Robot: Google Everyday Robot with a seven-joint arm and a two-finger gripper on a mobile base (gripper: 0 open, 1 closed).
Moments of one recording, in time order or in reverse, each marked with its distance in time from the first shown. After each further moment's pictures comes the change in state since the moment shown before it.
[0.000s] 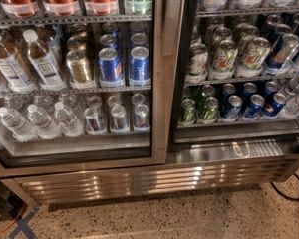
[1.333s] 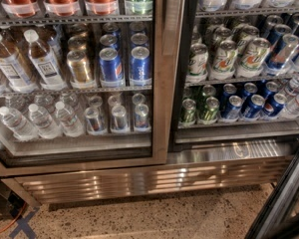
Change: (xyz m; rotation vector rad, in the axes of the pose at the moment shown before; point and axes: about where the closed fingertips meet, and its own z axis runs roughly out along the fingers) arm 0.092 0.047 0.065 -0.359 0.062 0.246
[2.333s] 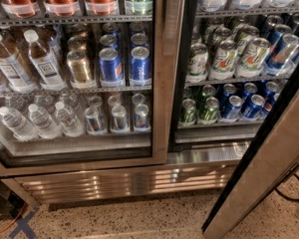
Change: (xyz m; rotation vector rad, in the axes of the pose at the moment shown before) arm 0.021 0.029 0.136 -0.390 -0.269 -0.036
